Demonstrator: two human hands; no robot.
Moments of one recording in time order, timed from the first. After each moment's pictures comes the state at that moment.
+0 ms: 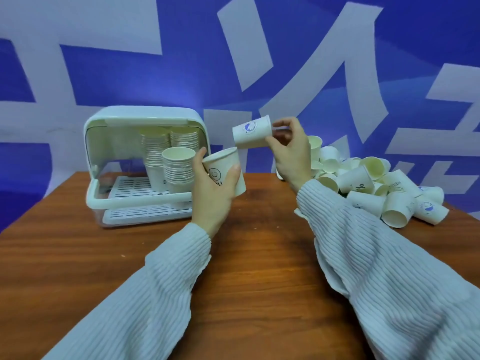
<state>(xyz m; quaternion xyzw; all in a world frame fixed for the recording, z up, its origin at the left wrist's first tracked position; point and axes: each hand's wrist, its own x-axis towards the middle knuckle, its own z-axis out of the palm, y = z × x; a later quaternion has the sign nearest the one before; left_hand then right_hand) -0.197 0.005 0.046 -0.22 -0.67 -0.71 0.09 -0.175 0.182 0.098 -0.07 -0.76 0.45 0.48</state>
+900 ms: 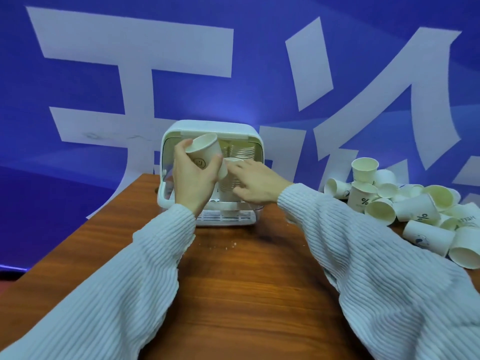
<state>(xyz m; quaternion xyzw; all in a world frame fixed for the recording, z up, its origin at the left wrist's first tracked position) -0.269 -0.114 0.078 -0.13 -0.70 -0.66 0.24 -0.256 0.058 0.098 0.16 -0.98 -0.05 0.12</state>
